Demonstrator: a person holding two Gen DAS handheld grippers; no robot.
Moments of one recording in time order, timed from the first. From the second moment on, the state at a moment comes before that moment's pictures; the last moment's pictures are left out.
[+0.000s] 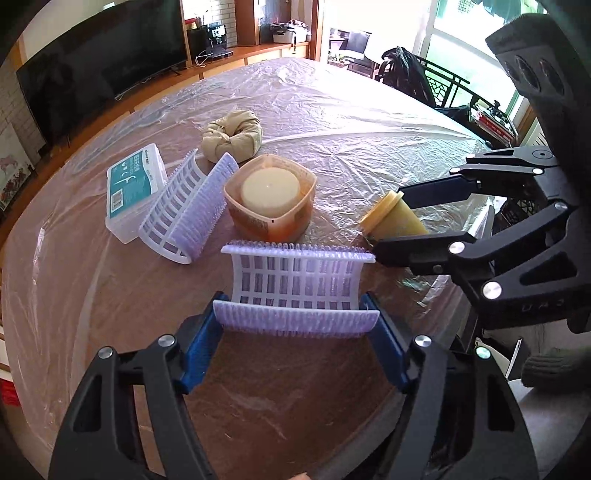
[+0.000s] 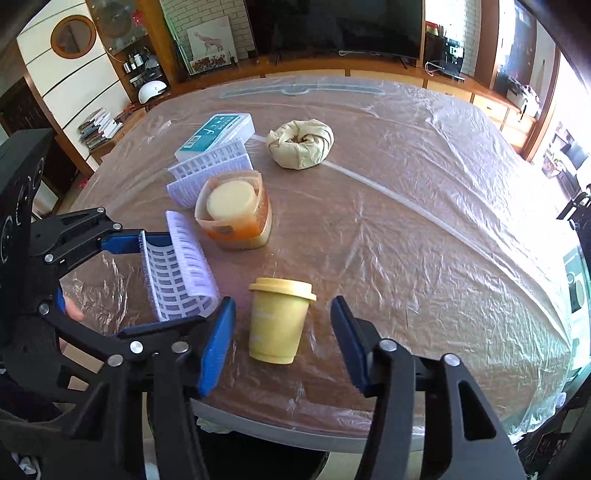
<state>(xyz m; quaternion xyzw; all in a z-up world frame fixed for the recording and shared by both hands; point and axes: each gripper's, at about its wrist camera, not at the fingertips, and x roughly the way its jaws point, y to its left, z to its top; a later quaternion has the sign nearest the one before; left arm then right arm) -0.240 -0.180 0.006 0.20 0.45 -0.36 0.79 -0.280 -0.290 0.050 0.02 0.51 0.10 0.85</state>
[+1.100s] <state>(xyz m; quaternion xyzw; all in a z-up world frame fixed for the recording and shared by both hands) -0.251 -0.129 0.040 0.09 0.45 -0.28 0.84 -0.287 -0.322 0.073 0.12 0.50 0.15 0.84</state>
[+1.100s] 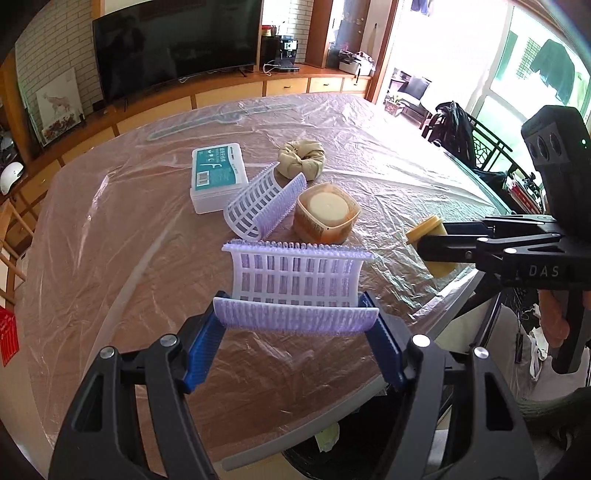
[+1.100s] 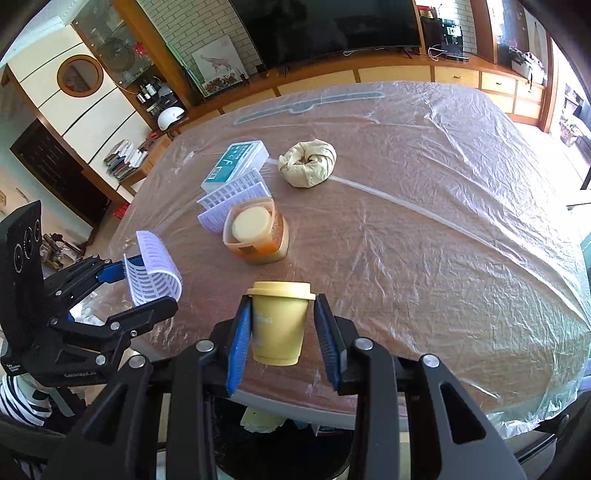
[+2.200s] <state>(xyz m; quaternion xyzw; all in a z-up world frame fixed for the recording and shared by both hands) -0.309 -0.120 0.052 0.09 0.45 -0.28 0.84 -0.338 -0.332 0.107 0.11 0.50 0.25 0.82</state>
